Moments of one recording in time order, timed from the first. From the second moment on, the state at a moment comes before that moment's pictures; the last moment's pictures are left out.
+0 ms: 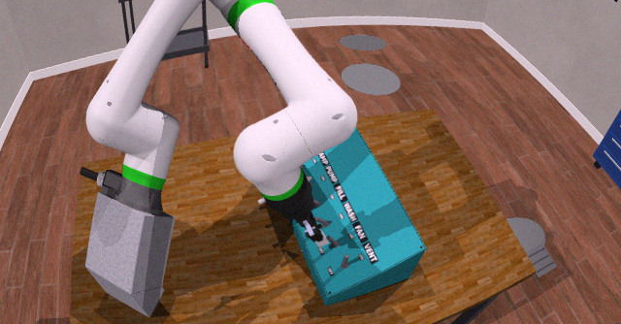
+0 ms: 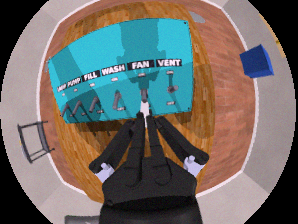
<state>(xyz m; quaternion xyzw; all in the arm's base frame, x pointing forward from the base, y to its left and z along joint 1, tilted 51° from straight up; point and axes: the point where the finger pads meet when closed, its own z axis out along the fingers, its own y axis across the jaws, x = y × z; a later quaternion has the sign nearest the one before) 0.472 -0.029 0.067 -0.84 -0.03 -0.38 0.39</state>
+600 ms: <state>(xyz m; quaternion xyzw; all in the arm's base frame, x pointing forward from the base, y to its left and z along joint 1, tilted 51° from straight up) 0.479 -0.031 0.073 -0.84 -0.03 -0.38 0.39</state>
